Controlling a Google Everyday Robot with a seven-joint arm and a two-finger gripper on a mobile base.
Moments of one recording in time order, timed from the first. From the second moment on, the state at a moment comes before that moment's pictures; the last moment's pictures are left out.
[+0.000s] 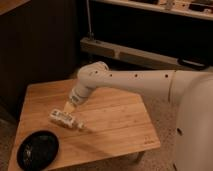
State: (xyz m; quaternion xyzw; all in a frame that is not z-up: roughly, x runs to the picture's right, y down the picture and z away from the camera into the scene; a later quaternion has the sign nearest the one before) arm -0.179 0.088 0.710 -0.37 -0.15 0.31 0.86
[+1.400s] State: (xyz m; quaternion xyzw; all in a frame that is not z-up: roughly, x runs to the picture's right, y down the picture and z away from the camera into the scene) arm -0.227 0.182 0.794 -0.40 -0.10 0.23 0.88
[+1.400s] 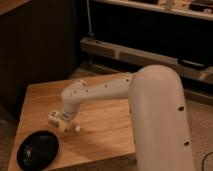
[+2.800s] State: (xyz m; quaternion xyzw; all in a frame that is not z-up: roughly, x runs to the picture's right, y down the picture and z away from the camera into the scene) arm -0.204 0.145 0.759 -0.42 -0.07 0.22 0.87
